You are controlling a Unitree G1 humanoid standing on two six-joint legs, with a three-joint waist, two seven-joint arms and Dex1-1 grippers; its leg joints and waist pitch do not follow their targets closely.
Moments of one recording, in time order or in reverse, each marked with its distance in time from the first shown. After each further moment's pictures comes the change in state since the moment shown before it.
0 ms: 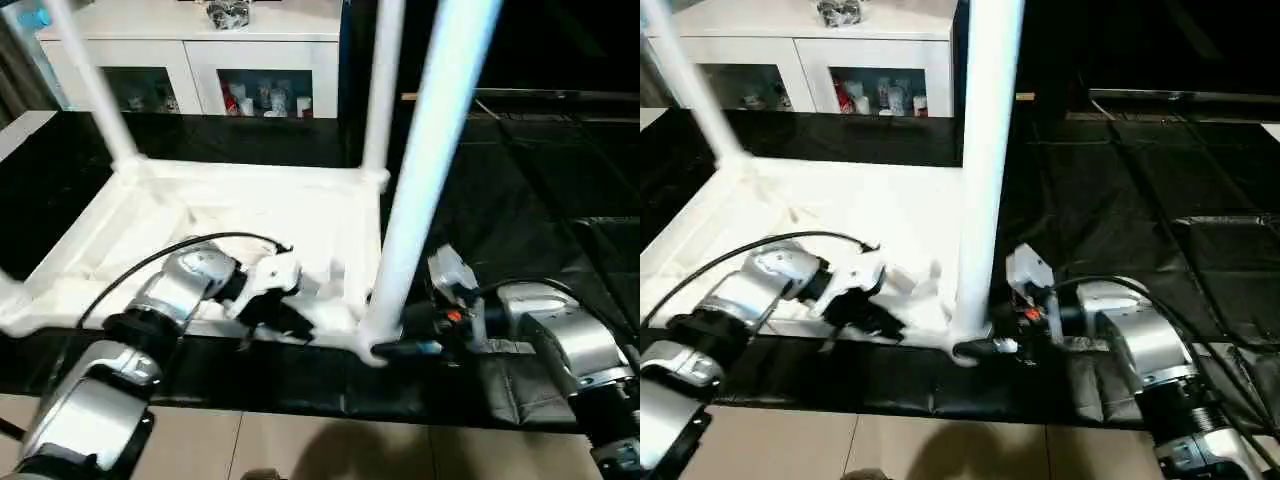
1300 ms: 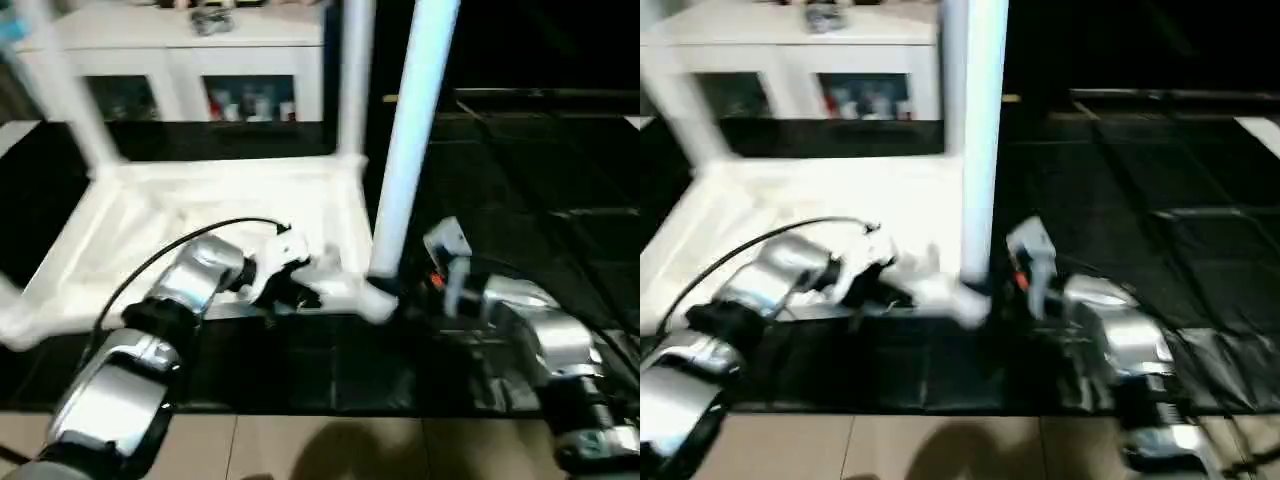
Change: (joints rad) left arm -0.080 -0.148 0.105 0.105 0.033 0.284 0.416; right arm -0.061 0.262 -0.178 0.087 -0.120 0.100 -0.645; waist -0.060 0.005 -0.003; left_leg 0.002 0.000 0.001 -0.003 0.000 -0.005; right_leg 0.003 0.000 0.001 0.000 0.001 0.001
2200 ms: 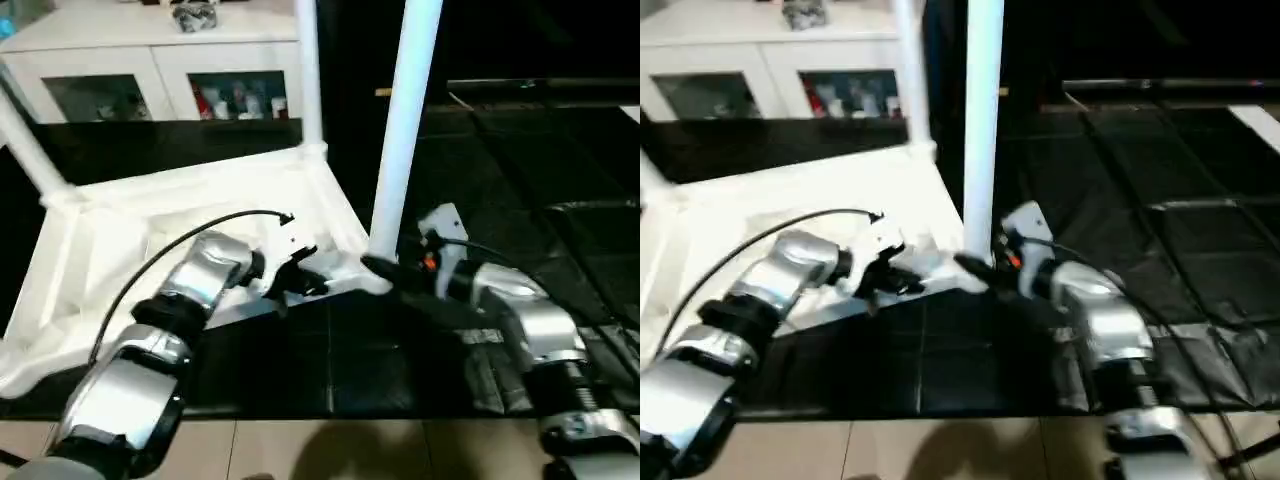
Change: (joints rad) left arm -0.005 0.036 0.008 0.036 0.000 -0.113 -0.088; right arm -0.015 -0.082 0.016 0.069 -0.008 -0.143 0.213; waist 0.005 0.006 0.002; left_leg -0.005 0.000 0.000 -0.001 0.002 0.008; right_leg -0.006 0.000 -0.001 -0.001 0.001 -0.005
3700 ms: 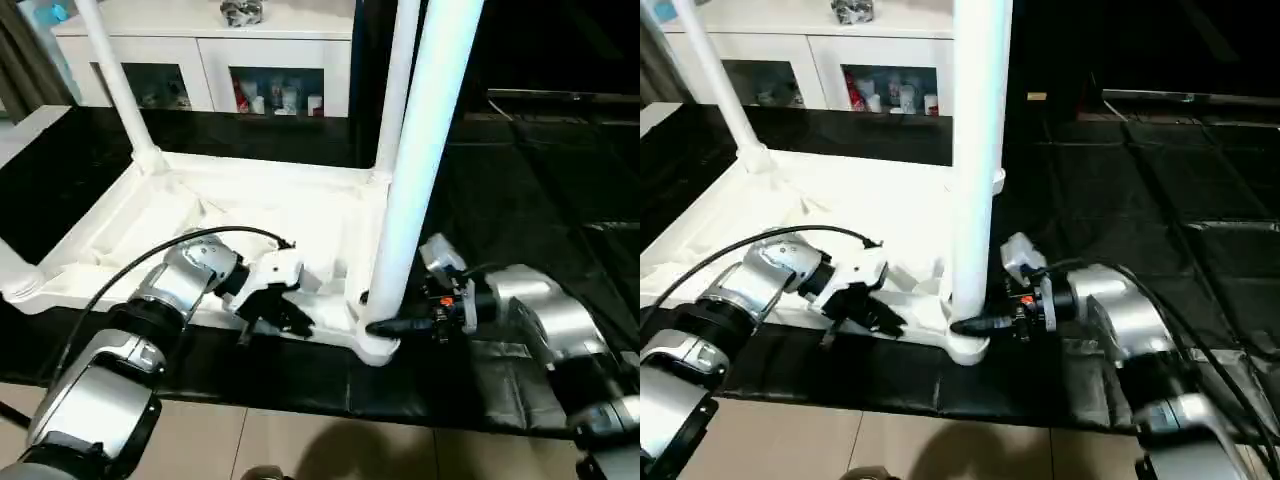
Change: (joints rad) left arm 0.028 0.059 -0.070 -0.041 0.001 -0.115 -0.243; right arm -0.009 -0.085 0.096 0.025 0.083 0.024 0.396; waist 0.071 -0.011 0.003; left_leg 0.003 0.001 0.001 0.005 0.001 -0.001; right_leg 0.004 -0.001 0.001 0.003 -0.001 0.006
